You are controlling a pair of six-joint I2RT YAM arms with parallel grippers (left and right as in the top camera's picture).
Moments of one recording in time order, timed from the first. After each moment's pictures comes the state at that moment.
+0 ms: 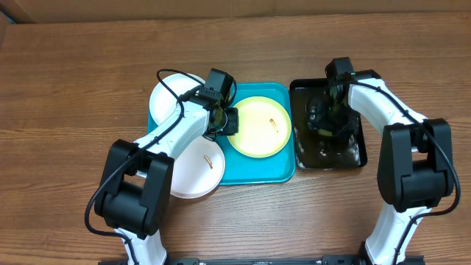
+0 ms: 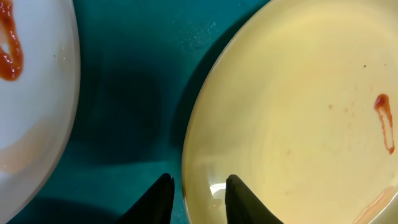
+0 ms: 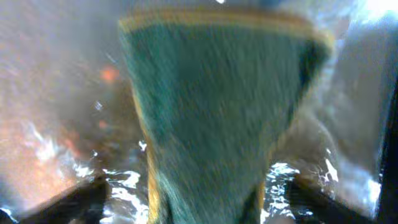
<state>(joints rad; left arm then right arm) -0.39 1.93 1.28 -0.62 0.11 -0.39 0.13 2.04 1.40 -0.89 -0.01 0.28</state>
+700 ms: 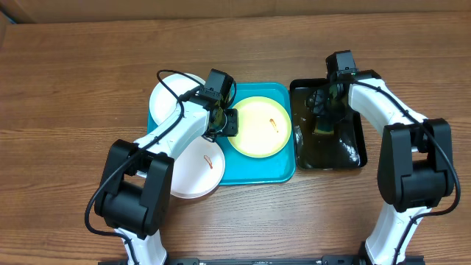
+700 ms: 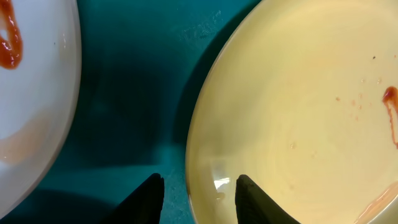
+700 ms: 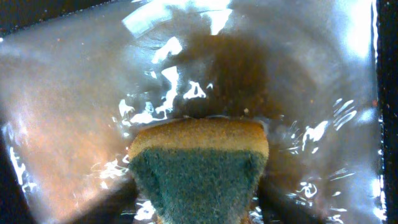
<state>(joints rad) -0.39 1.93 1.28 -0.64 0.11 -0.39 0.13 2.04 1.40 -0.72 -0.01 0.35</state>
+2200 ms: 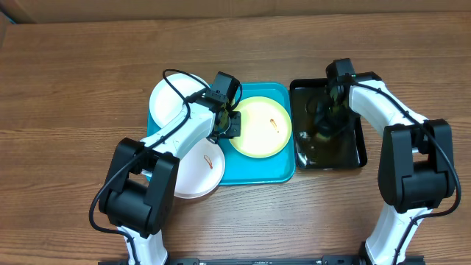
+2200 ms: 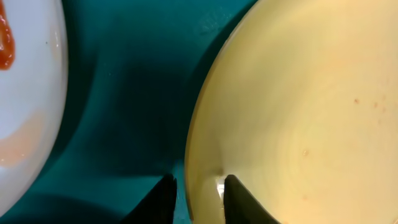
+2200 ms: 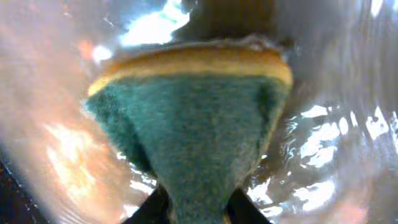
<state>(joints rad) -0.42 1.95 1.28 -0.63 0.04 -0.39 0.13 2.03 1.38 -0.91 -0.07 0.36</state>
